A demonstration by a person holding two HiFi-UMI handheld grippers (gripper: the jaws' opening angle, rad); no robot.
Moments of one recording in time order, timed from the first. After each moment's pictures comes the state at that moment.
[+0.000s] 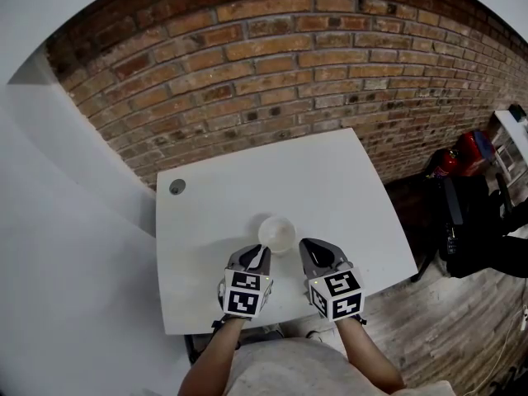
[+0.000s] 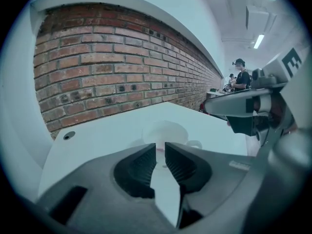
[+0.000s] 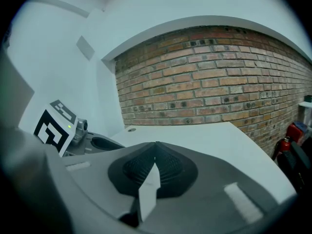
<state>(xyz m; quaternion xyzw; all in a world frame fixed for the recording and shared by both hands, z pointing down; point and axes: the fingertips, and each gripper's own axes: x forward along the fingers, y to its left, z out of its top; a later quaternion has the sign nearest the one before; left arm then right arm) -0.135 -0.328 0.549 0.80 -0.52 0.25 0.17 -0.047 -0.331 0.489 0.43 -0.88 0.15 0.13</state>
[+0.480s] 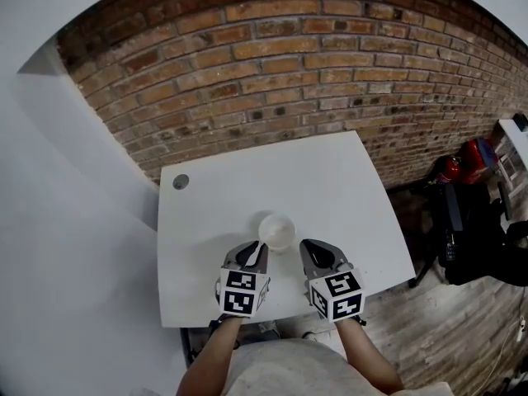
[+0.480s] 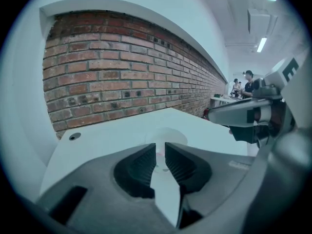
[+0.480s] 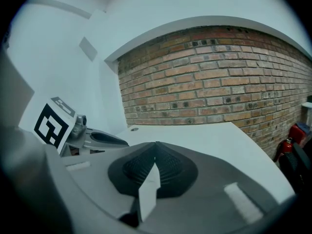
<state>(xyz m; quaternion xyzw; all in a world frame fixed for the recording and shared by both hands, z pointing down) -0.138 -0.323 0.530 0.79 -0.55 0.22 0.16 -0.043 -0.322 0.488 0.42 -0.89 0.15 0.12</state>
